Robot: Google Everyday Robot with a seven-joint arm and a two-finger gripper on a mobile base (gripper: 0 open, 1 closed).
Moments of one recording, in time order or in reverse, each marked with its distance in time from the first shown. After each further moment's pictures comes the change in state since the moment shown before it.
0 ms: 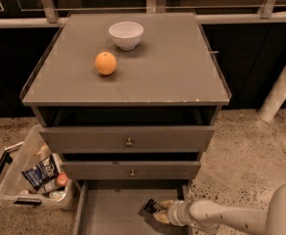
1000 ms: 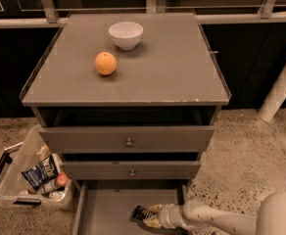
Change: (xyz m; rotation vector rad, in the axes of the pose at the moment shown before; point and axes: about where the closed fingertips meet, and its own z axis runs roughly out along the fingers) arm 0.002 0.036 0.053 -0.167 -0.071 -0.108
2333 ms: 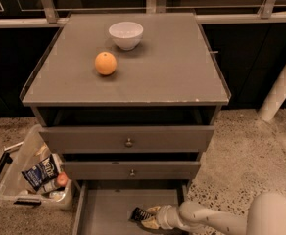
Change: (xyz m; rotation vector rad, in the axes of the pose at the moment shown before) arm 0.016 -0.001 0.025 -0.020 0.007 0.017
